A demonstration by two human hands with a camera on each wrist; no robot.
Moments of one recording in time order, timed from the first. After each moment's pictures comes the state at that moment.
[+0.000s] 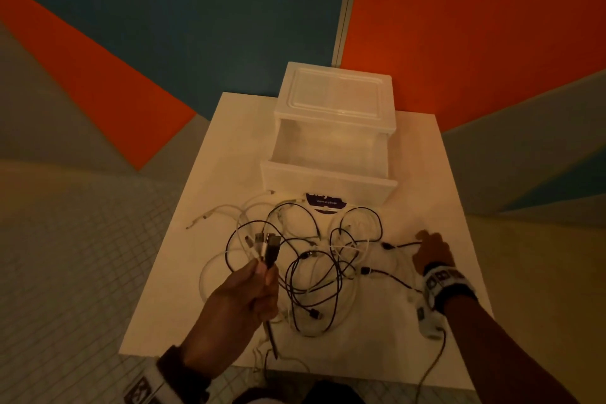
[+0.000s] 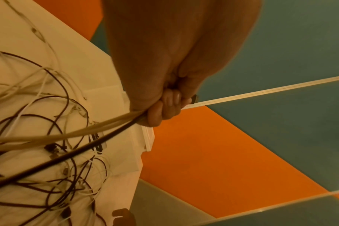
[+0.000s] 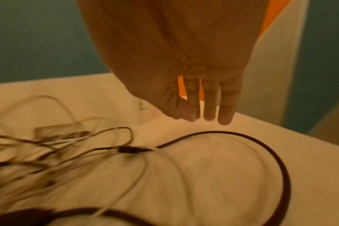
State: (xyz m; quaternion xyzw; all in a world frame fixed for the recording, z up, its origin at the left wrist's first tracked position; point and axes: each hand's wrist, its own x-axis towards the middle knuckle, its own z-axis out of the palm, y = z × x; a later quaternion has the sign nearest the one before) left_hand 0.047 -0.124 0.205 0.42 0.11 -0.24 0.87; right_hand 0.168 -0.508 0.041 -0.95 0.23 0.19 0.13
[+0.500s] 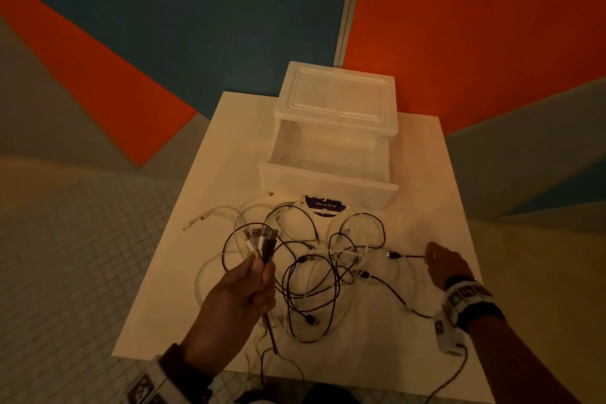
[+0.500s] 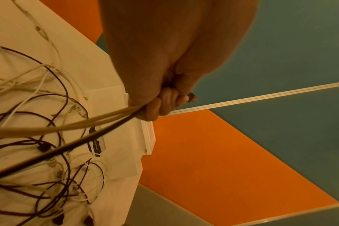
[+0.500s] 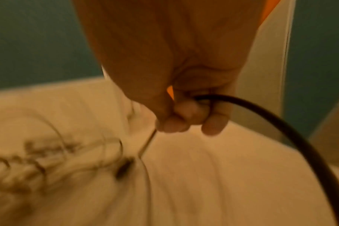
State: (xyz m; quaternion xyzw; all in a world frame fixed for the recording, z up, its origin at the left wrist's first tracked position) left_hand 0.059 -0.132 0.195 0.42 0.13 -0.19 0.88; right_hand 0.153 -0.535 0.062 -0.95 0.17 0.25 0.09
